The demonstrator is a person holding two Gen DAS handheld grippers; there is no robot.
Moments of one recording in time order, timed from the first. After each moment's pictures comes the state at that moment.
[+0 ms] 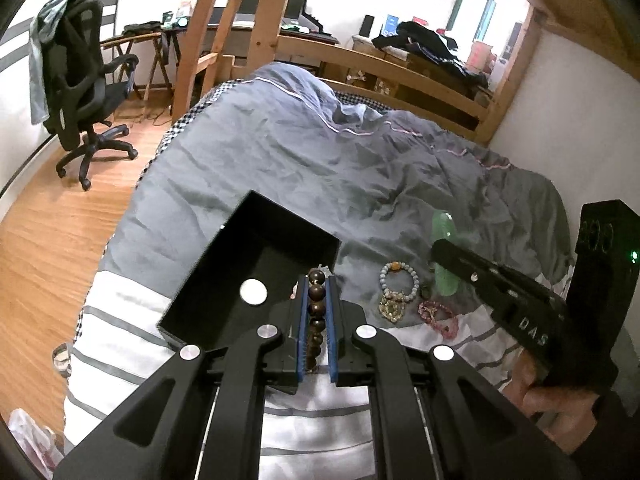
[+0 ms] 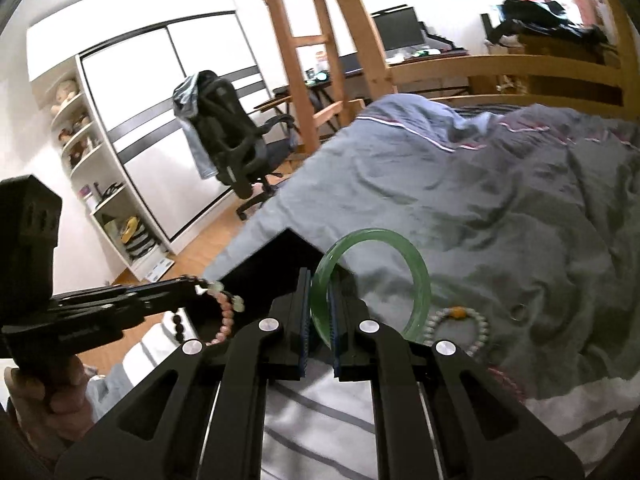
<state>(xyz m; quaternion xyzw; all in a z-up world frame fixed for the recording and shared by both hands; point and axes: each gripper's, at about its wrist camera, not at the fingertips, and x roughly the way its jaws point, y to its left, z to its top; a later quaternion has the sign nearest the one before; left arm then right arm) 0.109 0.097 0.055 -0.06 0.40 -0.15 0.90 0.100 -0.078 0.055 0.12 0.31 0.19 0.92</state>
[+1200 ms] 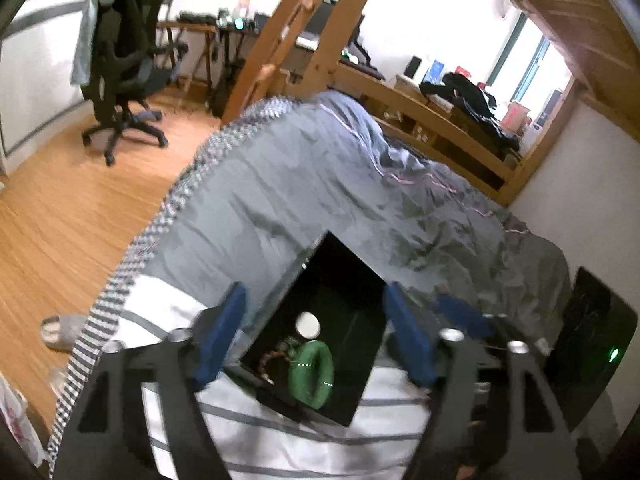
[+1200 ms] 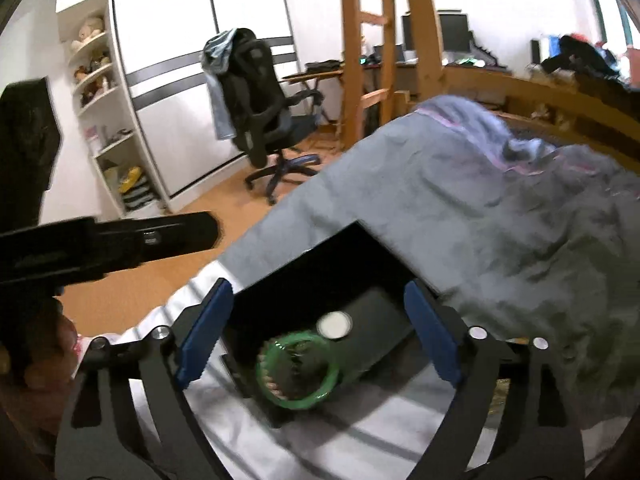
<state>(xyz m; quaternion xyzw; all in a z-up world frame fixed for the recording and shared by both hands) 0.122 0.167 0.060 -0.15 0.36 -0.09 0.92 0.112 0.015 0.053 0.02 0.32 0.20 0.93</state>
